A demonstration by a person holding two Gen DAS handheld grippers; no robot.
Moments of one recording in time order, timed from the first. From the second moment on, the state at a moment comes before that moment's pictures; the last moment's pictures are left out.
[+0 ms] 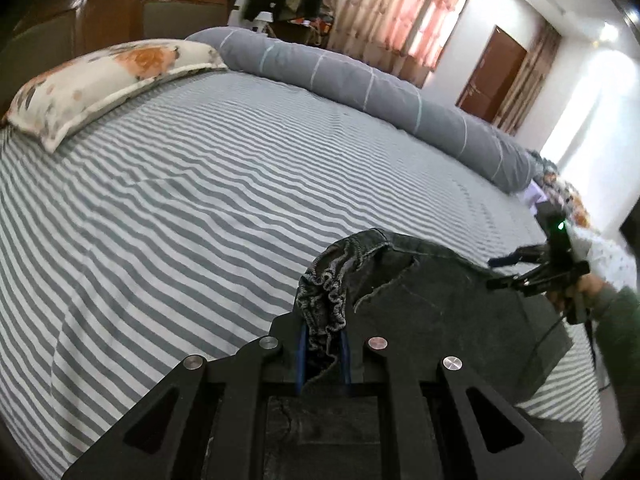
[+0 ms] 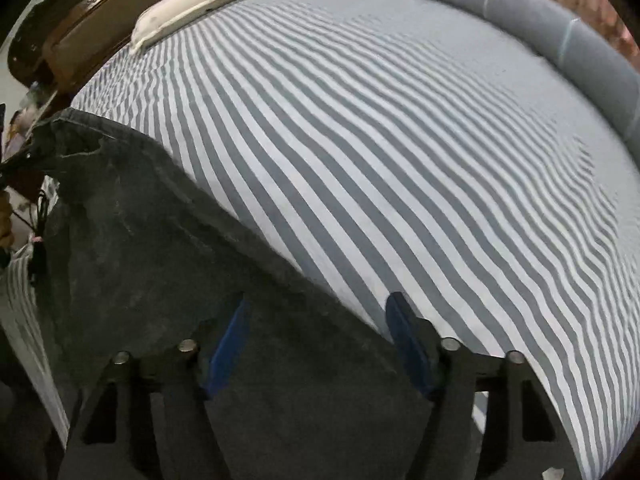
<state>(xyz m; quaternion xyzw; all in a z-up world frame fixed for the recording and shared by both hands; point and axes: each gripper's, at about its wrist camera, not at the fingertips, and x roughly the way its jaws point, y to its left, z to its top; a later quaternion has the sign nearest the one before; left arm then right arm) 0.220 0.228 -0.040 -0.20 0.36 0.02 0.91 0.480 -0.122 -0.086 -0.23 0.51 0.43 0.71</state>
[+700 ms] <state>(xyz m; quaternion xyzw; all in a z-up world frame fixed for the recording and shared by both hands) 0.218 0.224 -0.017 -0.12 0.46 -0.01 0.88 0.360 -0.177 -0.012 -0.23 0.46 0.32 0.79</state>
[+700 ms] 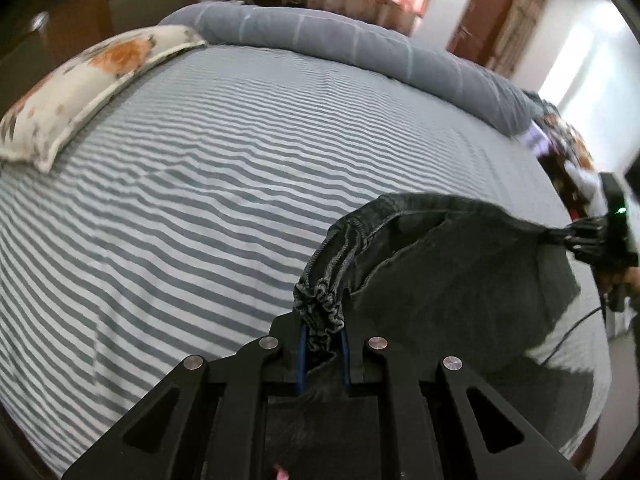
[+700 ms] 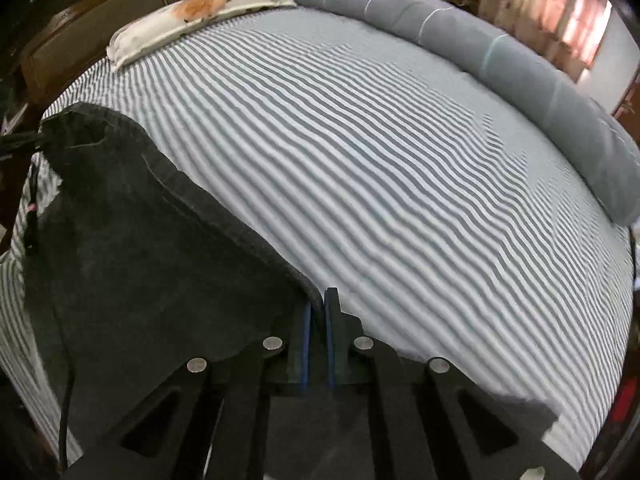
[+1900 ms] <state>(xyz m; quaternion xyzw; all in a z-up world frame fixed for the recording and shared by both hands) 0.047 0.206 -0.083 -0.12 0.55 -0.03 0.82 0.086 -0.230 -0.098 -0.06 0.56 0.17 0.81</state>
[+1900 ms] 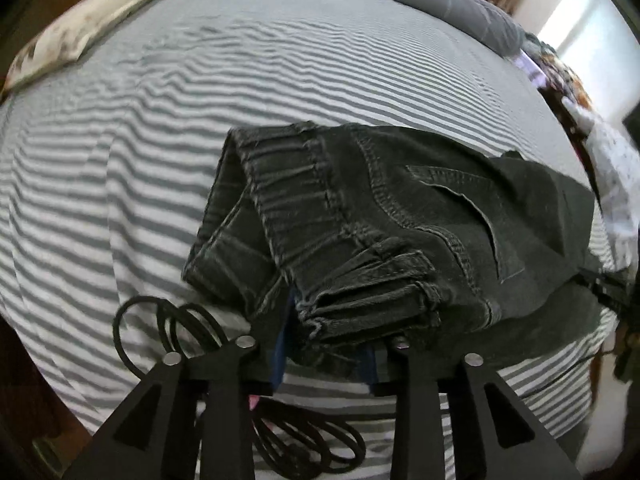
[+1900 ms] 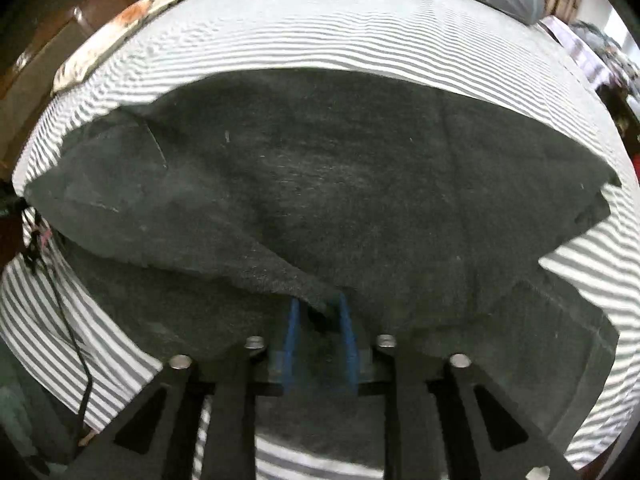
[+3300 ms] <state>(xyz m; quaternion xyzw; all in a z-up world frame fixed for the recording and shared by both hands) 0.031 0.207 -0.101 -0.42 0.49 0.03 0.76 0.083 -0.297 -0.148 0.37 0.51 0.09 0.78</state>
